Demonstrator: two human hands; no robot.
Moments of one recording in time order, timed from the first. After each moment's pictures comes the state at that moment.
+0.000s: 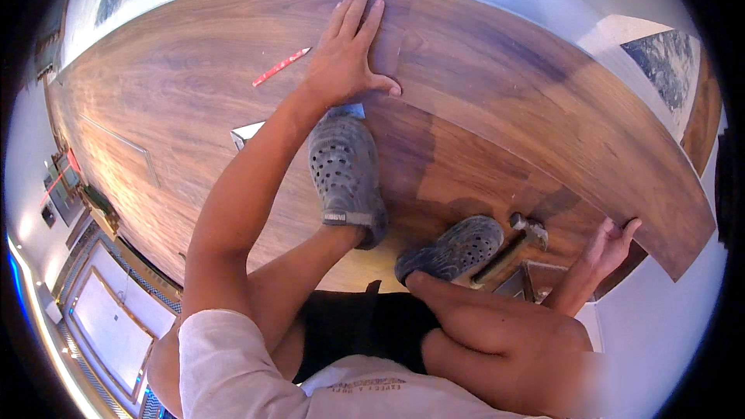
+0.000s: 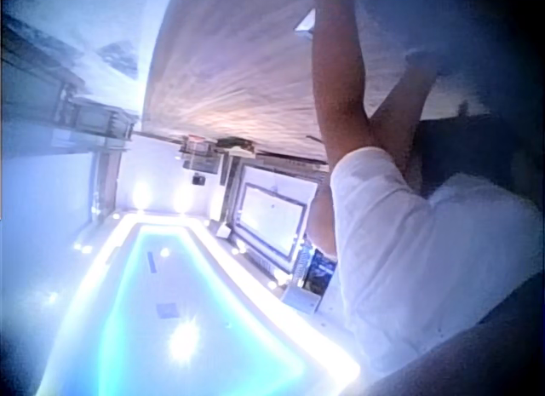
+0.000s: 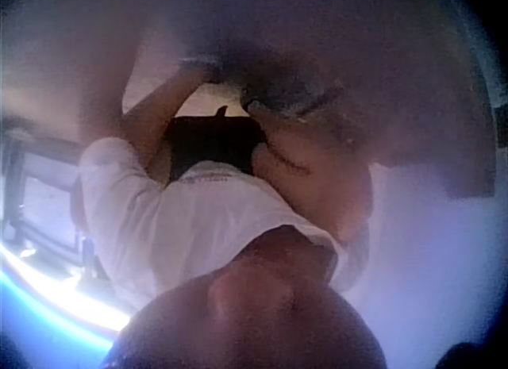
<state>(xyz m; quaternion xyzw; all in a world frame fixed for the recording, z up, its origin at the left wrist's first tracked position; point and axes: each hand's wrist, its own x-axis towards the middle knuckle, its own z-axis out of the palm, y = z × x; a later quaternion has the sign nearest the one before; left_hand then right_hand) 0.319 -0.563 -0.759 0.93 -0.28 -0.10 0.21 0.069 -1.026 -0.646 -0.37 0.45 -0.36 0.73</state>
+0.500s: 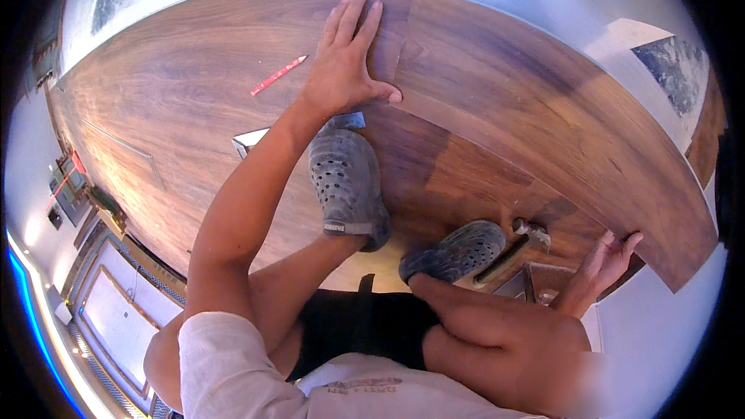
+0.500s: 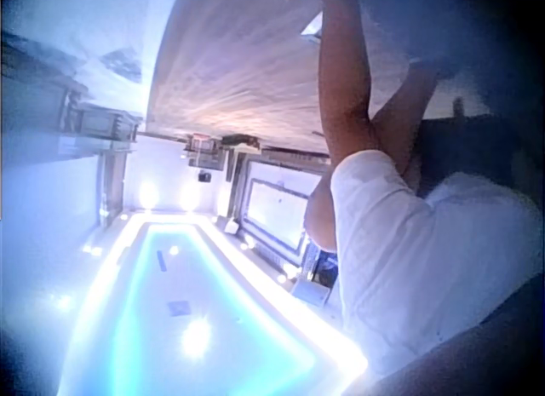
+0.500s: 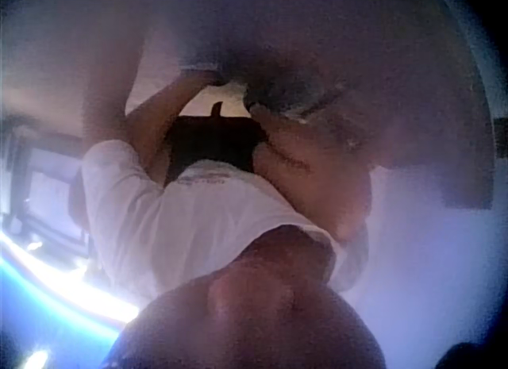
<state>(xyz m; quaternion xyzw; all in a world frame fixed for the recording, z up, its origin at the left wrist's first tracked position) 0.323 -0.567 -0.751 0.93 -0.24 -0.15 0.24 0.077 -1.016 -0.637 -0.37 0.50 -0.36 0.70</state>
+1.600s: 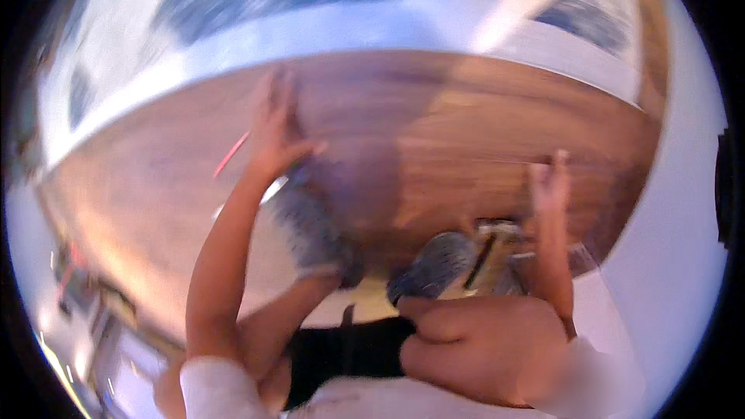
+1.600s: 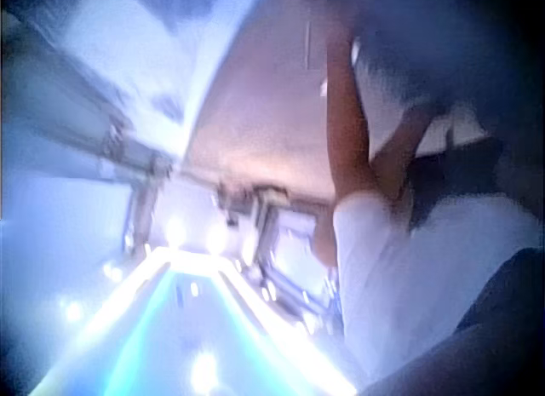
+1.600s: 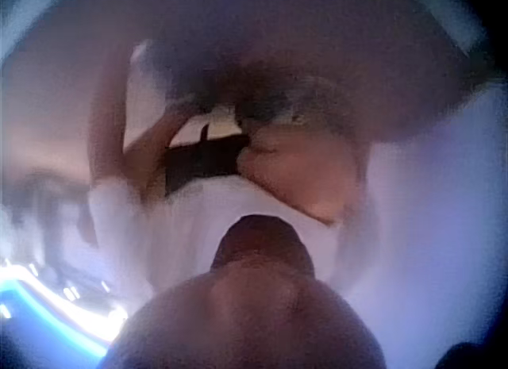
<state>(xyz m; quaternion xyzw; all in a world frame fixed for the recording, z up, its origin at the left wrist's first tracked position) 0.335 -0.589 -0.759 0.91 -0.26 -0.22 0.26 0.055 -1.048 -0.740 -0.32 0.57 -0.13 0.74</state>
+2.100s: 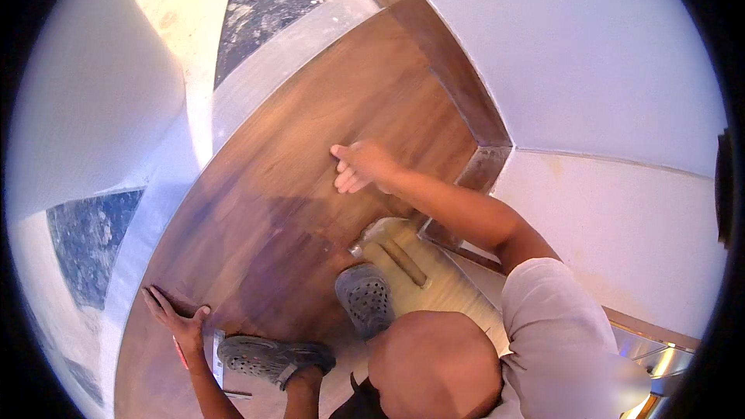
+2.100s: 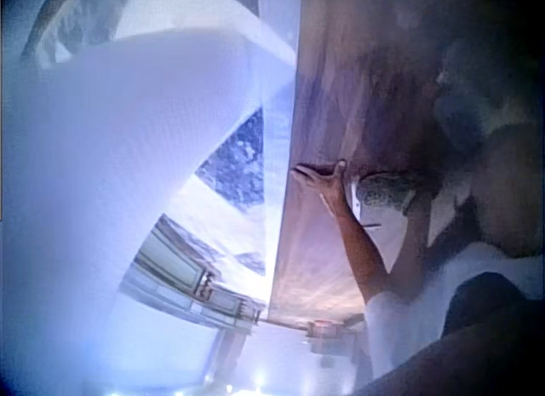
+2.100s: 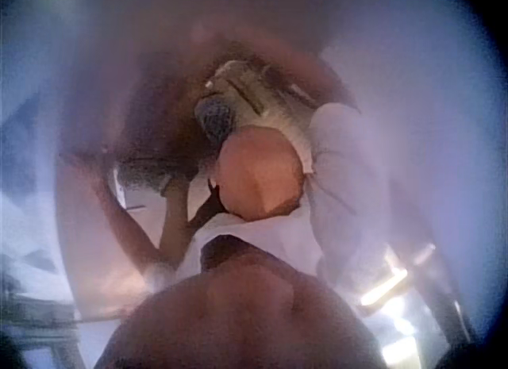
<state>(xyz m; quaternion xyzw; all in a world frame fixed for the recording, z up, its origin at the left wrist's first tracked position) 0.313 -0.560 -0.771 0.91 -0.35 -0.12 0.17 0.051 -1.056 -0.724 -0.46 0.58 0.12 0.67</state>
